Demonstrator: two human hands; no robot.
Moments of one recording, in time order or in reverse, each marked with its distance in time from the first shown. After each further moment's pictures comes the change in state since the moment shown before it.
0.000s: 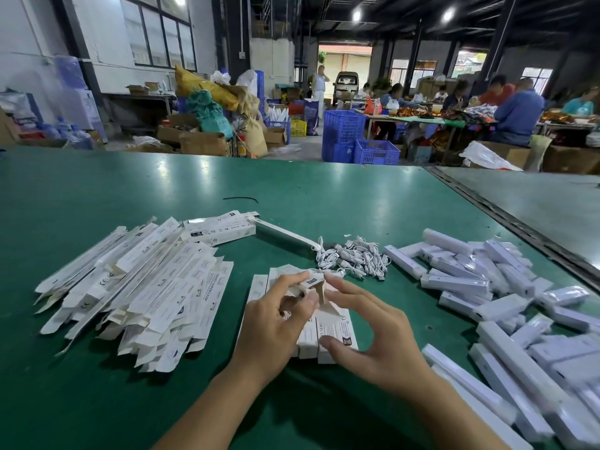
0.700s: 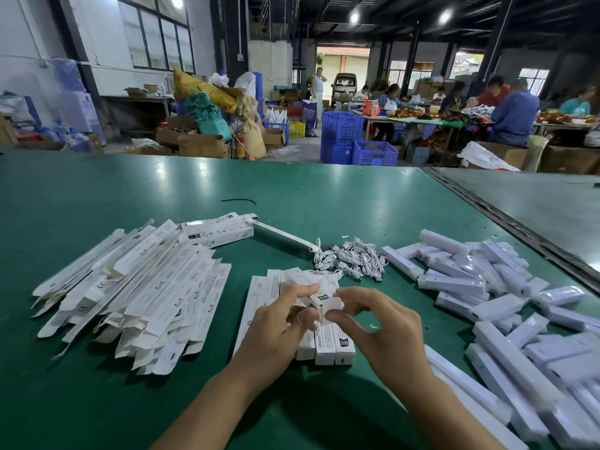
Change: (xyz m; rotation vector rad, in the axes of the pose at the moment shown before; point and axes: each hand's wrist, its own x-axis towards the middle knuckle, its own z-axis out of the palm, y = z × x) left_hand -0.002 -0.005 -0.001 -0.011 -0.238 0.032; right_hand 0.002 0.004 0.001 -0.149 0.267 -0.059
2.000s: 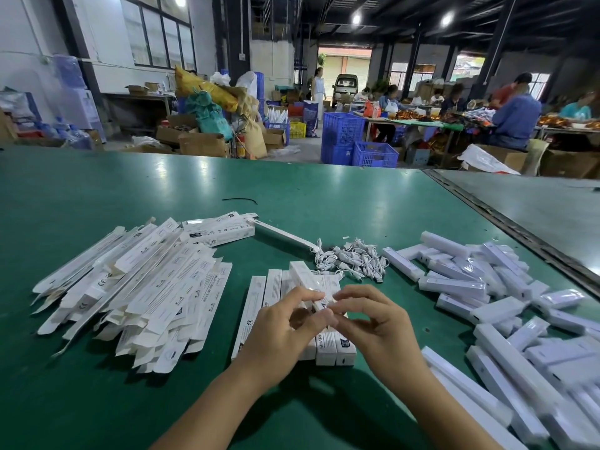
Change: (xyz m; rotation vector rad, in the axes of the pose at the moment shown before) left_hand 0.003 -0.001 0.004 -0.041 -0.004 -0.059; right_hand 0.000 -0.003 0.001 0.421 -0.186 0.415
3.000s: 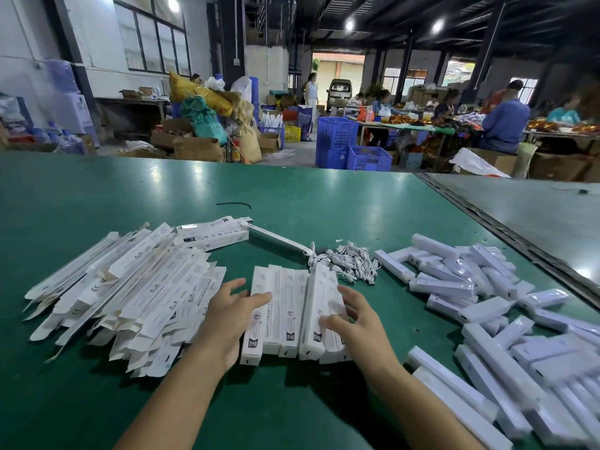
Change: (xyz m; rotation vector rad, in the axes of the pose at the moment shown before) left_hand 0.017 -0.001 -0.039 -0.375 0.363 -0.621; right_hand 0.005 0.024 0.009 -0.049 0.070 0.607
